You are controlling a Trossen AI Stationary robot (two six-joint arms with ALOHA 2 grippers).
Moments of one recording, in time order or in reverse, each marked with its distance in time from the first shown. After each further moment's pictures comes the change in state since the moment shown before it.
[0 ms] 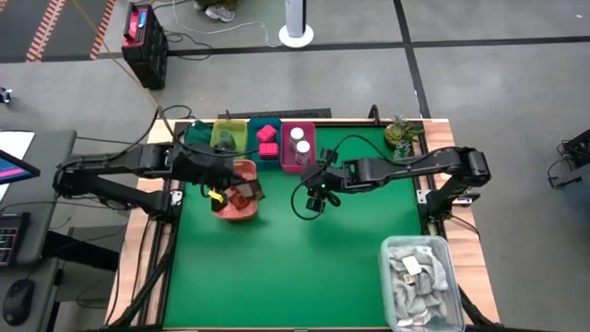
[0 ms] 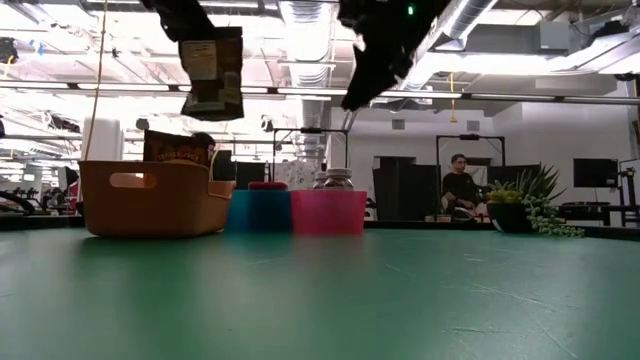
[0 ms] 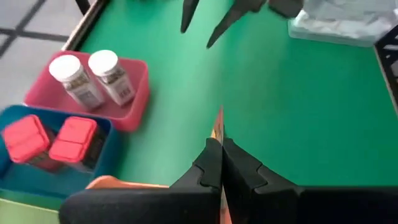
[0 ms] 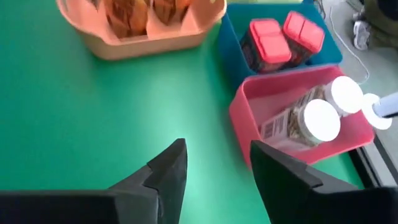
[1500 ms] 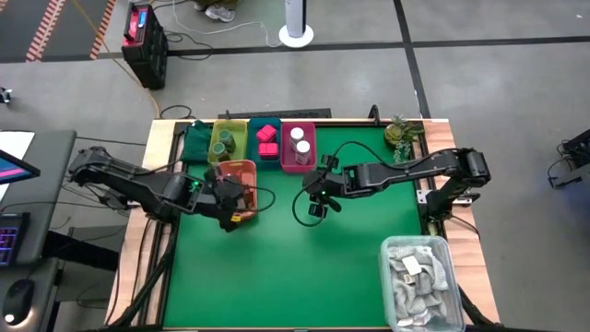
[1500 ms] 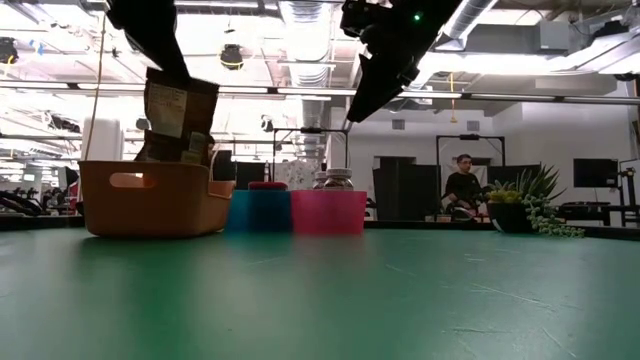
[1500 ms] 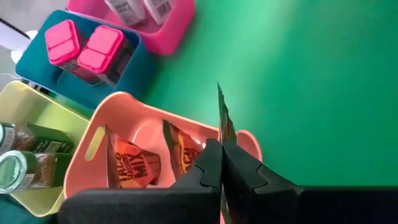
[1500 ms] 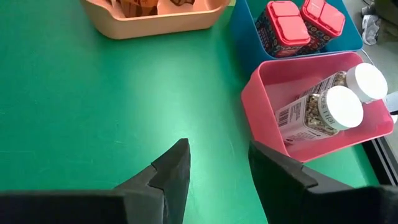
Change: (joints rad) left arm -0.330 0.213 -0.006 -0.216 -0.457 -0.468; right arm 0.024 0.002 -0.049 0.012 -0.003 0.016
